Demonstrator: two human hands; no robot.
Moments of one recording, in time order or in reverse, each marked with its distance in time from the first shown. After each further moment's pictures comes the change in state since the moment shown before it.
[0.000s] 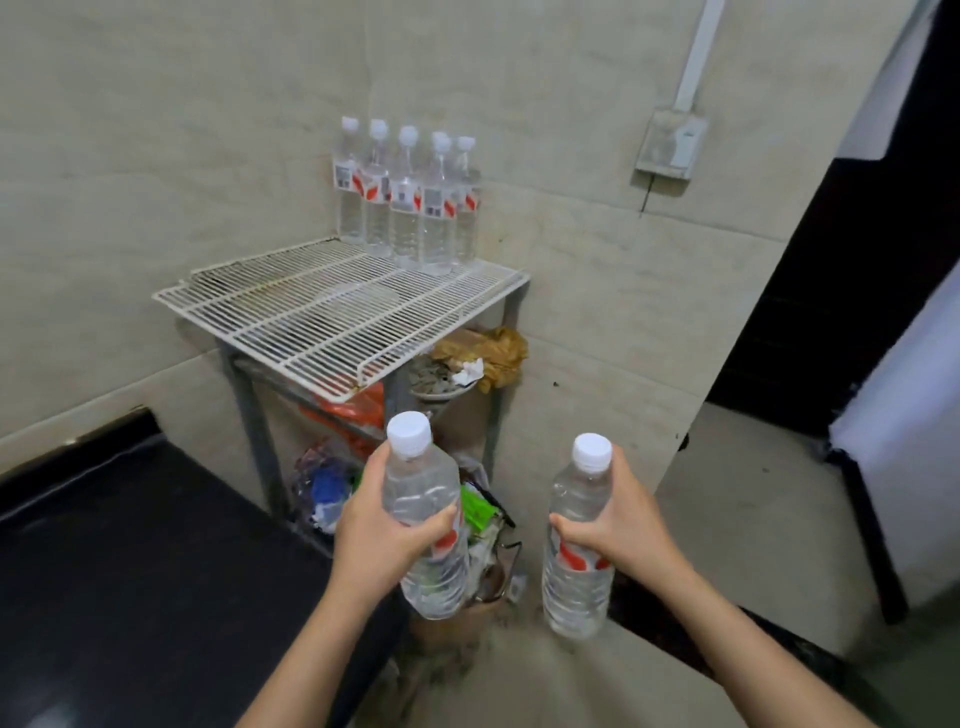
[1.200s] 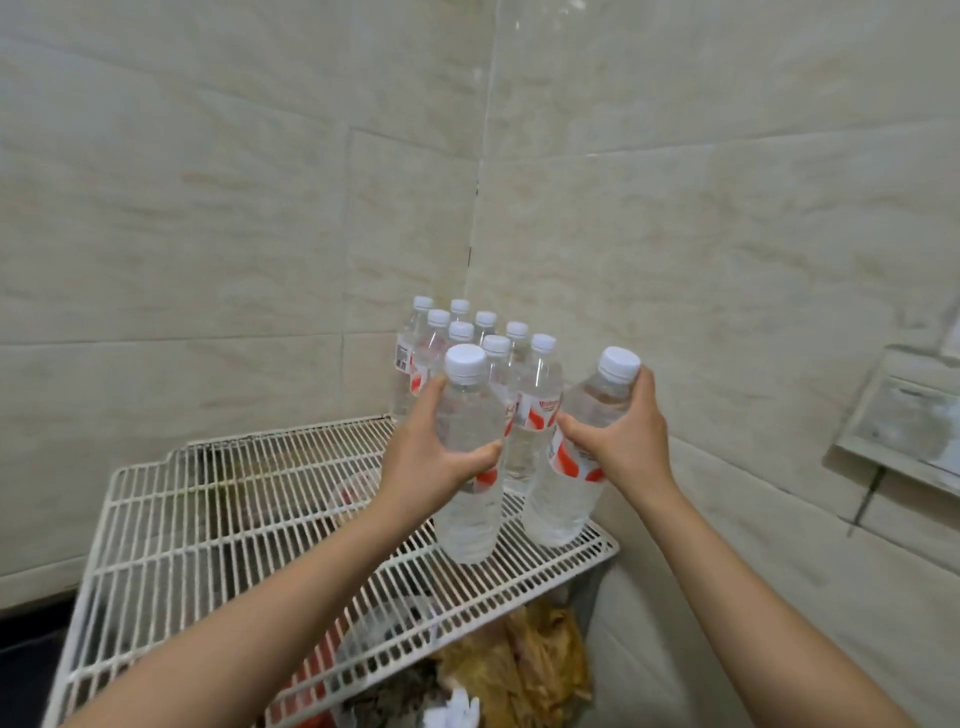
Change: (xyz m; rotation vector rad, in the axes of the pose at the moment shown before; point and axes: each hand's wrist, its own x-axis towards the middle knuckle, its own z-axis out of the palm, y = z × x) left_hand 0.400 0.079 0.095 0.241 0.374 0.323; right_hand 0.494 -0.051 -0.023 0.397 0.139 -0.475
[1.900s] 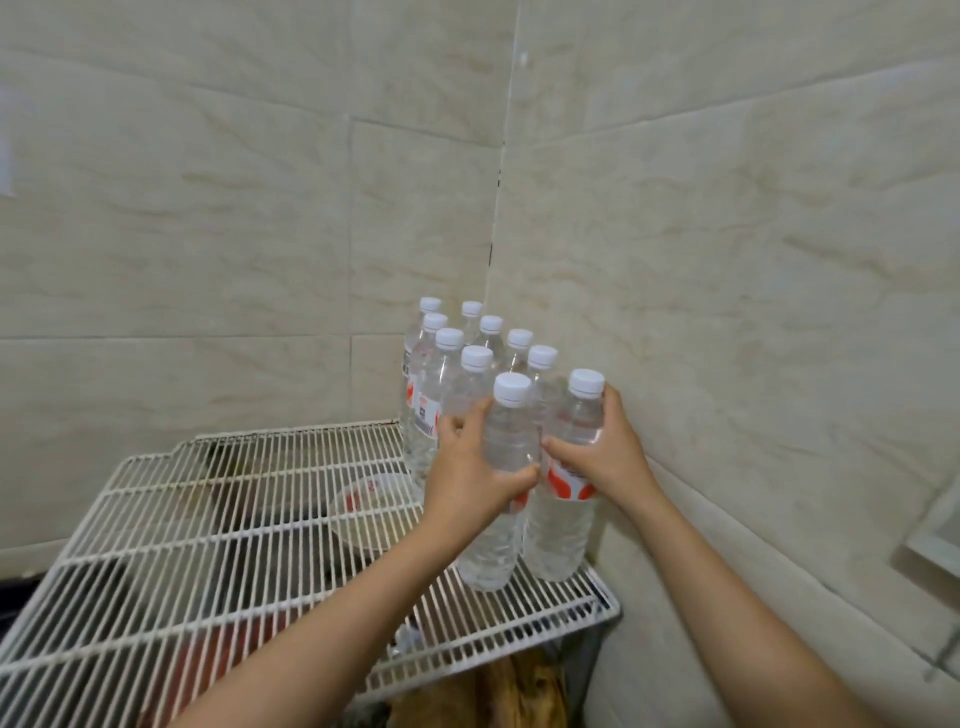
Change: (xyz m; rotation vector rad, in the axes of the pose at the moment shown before) left_hand 0.042 -0.014 0.101 0.296 0.110 -0.176; right_hand 0.074 0.089 0.027 0.200 -0.371 0.058
